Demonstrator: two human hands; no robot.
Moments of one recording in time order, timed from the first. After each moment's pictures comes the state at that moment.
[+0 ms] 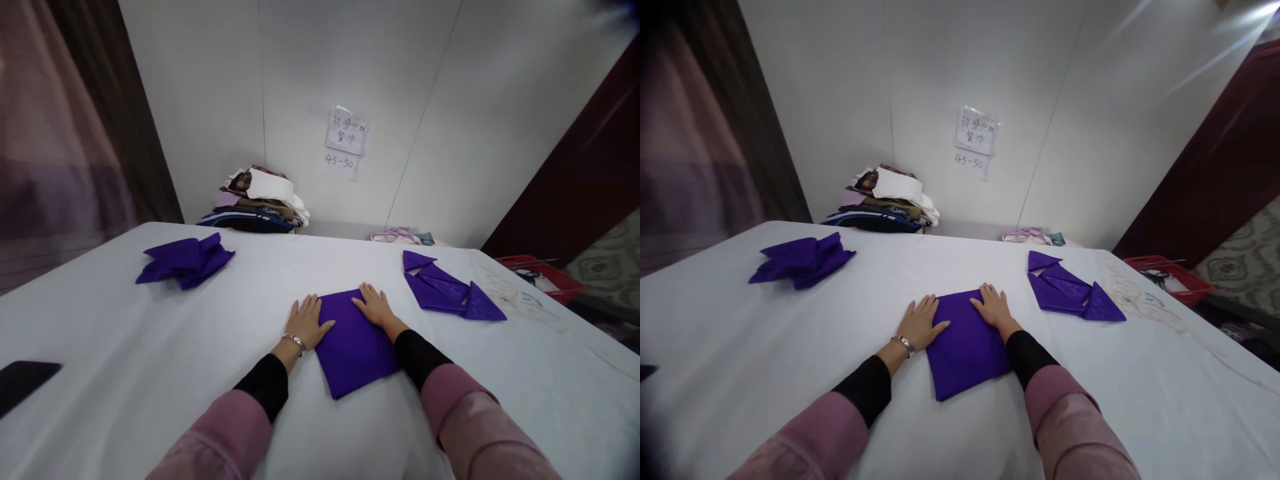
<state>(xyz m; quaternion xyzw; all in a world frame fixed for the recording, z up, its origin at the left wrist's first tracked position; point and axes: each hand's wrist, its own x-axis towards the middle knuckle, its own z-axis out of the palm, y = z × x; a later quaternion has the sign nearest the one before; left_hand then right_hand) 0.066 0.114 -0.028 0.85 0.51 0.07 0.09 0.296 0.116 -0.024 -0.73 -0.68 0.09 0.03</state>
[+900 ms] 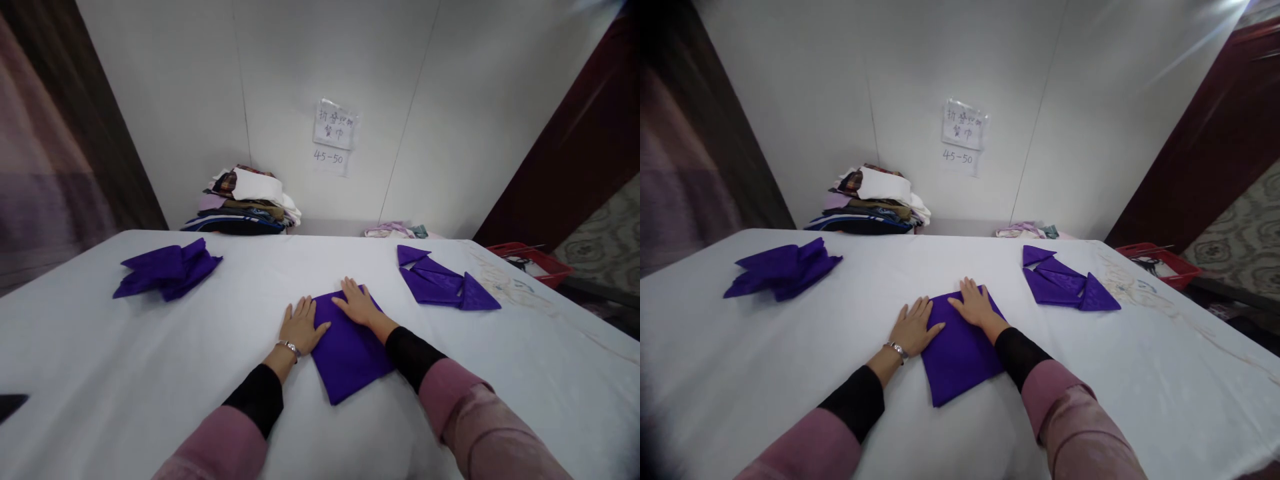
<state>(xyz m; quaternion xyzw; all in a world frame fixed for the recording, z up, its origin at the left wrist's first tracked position) 0.066 0.113 -0.026 0.86 0.51 0.06 0.07 0.261 0.118 -0.017 -0.68 -0.71 0.13 0.08</state>
